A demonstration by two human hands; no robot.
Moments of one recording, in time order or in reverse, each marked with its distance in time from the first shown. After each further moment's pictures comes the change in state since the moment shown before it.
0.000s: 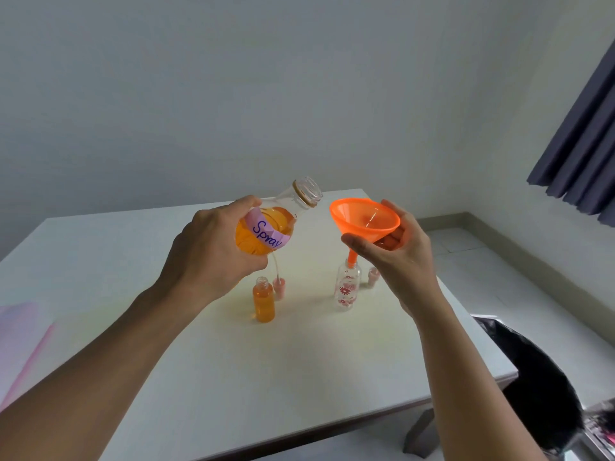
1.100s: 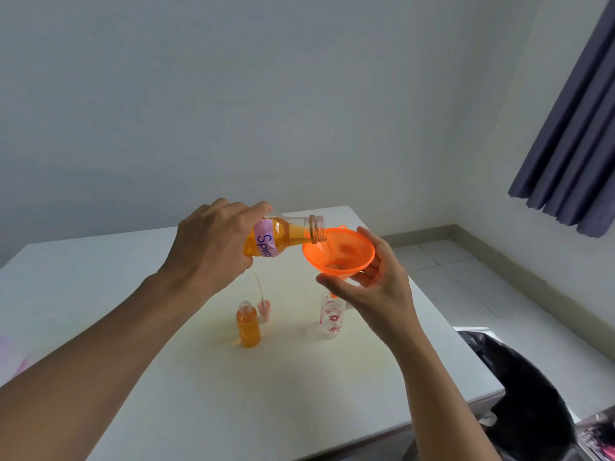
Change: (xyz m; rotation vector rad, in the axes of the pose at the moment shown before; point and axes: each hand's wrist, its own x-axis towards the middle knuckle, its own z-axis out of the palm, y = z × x) left_hand 0.042 0.020 0.005 0.440 0.102 0.331; right_hand -0.020 0.001 0.001 -0.061 -0.073 -0.064
